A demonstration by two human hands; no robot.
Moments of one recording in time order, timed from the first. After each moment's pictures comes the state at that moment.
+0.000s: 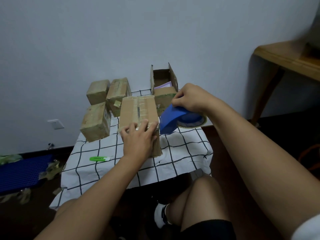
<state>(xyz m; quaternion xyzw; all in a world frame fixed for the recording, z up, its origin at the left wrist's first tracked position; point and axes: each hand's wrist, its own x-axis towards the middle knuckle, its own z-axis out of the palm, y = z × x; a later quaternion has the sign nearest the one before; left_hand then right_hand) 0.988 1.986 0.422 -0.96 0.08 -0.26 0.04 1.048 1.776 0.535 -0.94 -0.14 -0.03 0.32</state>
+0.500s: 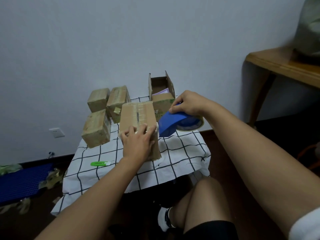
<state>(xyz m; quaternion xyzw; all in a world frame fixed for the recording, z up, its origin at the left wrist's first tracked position) 0.991 1.989 0.423 -0.97 0.08 -0.23 0.04 1.052 1.761 0.530 -0.93 -0.15 0.01 0.35</state>
